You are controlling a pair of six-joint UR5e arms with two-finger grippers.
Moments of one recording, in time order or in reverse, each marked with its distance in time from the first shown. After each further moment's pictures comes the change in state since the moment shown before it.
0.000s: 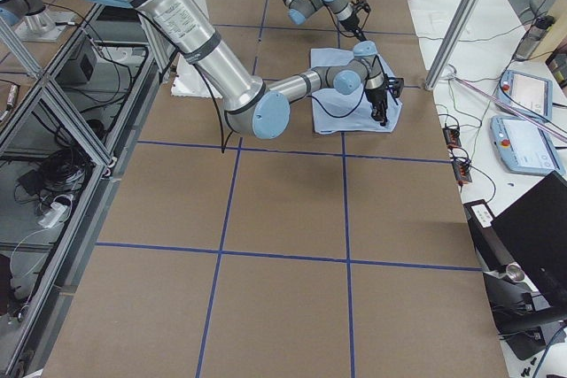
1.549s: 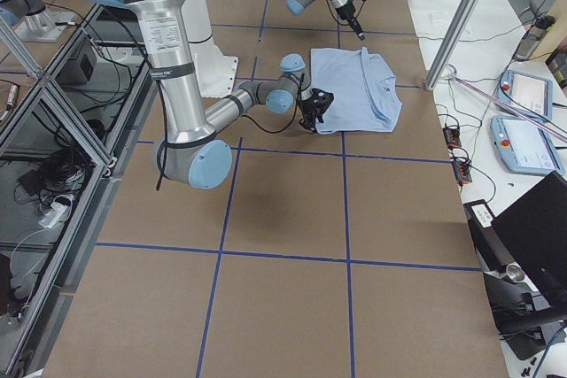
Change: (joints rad) left arm -0.019 0.085 -0.156 -0.011 -0.110 -0.004; right arm -0.247 -0.519 0.648 0.003 -0.024 0.401
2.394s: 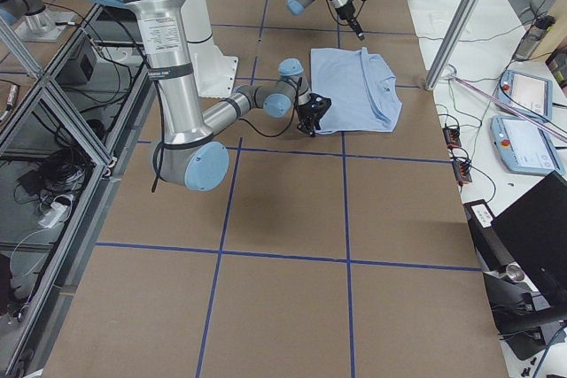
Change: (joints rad) left arm 0.000 0.002 0.000 0.001 0.000 -0.001; right arm -0.008 -0.018 0.000 0.000 0.000 0.036
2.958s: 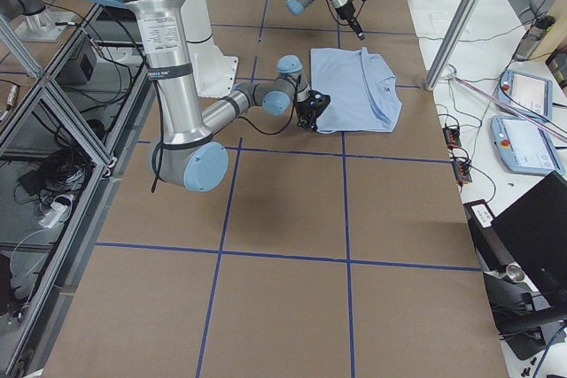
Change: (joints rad) left arm -0.001 0.002 0.000 -0.001 0.000 0.000; right arm 0.002 -0.030 0.064 0.000 0.016 0.001
